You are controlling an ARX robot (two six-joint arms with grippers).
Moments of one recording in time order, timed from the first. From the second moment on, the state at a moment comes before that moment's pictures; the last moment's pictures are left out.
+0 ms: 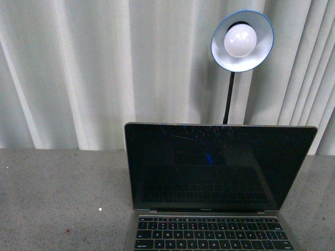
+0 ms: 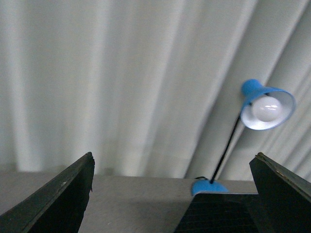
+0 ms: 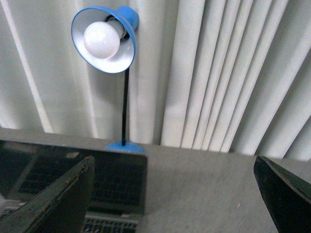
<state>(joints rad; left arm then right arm) -0.13 0.88 0.44 0.61 0.10 -0.20 -0.08 0.83 0.44 0.34 -0.16 -0.10</state>
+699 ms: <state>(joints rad) -0.39 1.81 1.22 0.41 0.03 0.32 -0.09 1.50 0.92 0.35 -0.52 -0.57</state>
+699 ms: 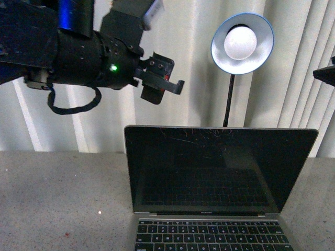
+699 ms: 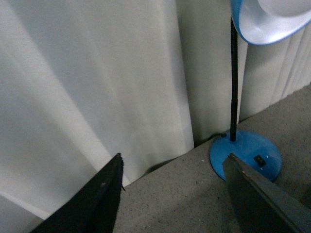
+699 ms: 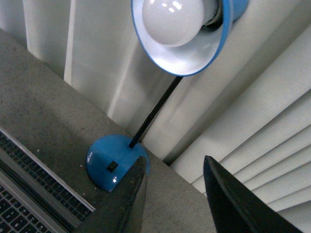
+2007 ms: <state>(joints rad) -0.41 1.88 1.27 0.20 0.15 0.47 0.06 1.76 1.16 -0.06 -0.55 -0.84</state>
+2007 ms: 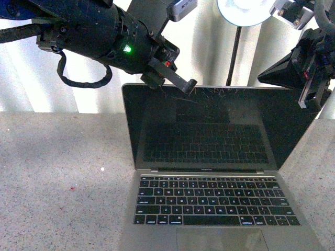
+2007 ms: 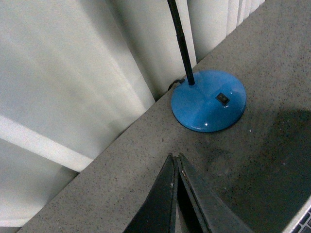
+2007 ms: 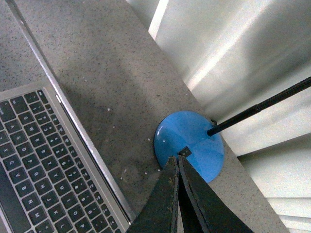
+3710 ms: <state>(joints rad) -0.45 1.83 1.14 0.04 0.20 0.53 0.09 1.74 1.05 -0.18 -0.51 -0.98</state>
